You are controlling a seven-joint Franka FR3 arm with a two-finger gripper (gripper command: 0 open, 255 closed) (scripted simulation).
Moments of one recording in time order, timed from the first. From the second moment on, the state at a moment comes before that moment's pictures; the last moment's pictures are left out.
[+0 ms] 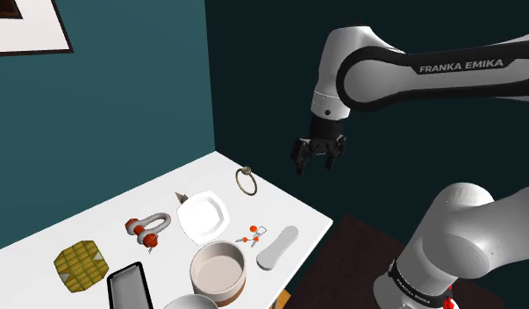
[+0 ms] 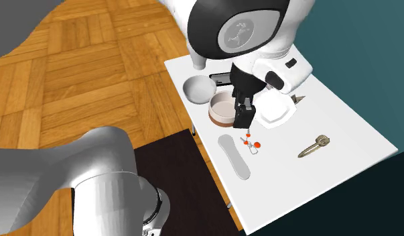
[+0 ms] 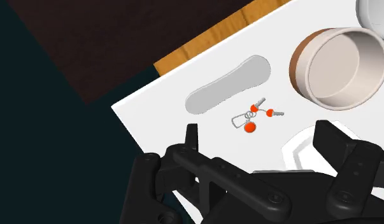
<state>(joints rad) -0.09 -0.75 0.16 -2.59 0.18 1.83 0.48</state>
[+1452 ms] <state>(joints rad) -0.39 0.01 0.54 -2.80 0.02 2.83 1.49</state>
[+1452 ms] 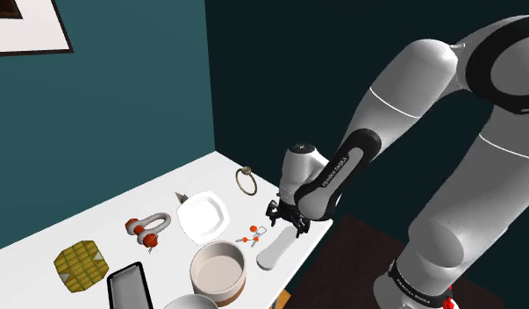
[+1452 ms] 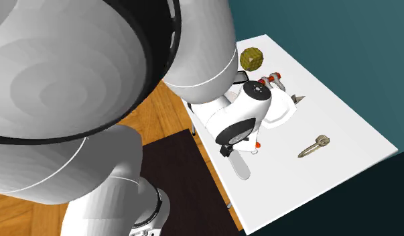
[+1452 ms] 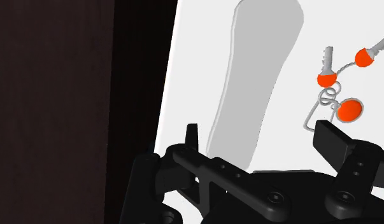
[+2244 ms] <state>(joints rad) -0.10 0.37 0.14 -2.68 -0.51 3.06 2.05</state>
